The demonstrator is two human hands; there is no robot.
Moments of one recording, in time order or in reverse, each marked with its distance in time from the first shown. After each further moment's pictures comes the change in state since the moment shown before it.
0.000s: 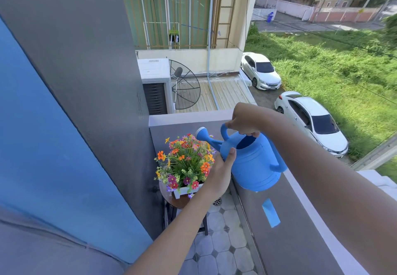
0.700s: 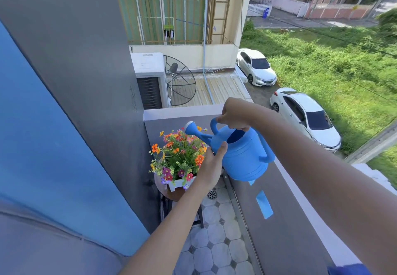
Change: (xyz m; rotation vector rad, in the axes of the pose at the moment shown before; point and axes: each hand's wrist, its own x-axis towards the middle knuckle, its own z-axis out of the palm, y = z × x) left_hand -0.011 0.000 0.005 -0.160 0.012 0.037; right_hand -0.014 0.000 0.009 0.016 0.033 -0.065
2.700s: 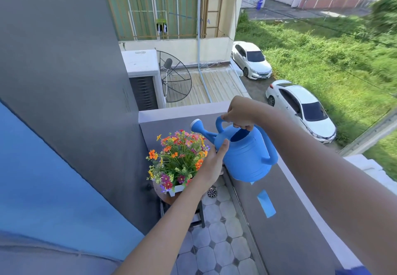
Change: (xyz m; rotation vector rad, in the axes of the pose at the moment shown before) left_hand 0.038 0.003 -0.014 0.047 -0.123 -0.090; right_hand 0.035 0.013 -0.007 0.049 -0.006 0.077
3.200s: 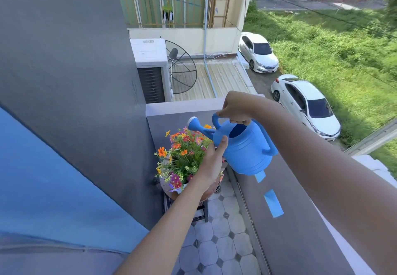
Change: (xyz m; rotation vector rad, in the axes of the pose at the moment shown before) left_hand 0.007 0.006 -0.040 -0.061 0.096 -0.047; right_hand 0.040 -0.045 0.014 -0.035 -0.111 -0.044
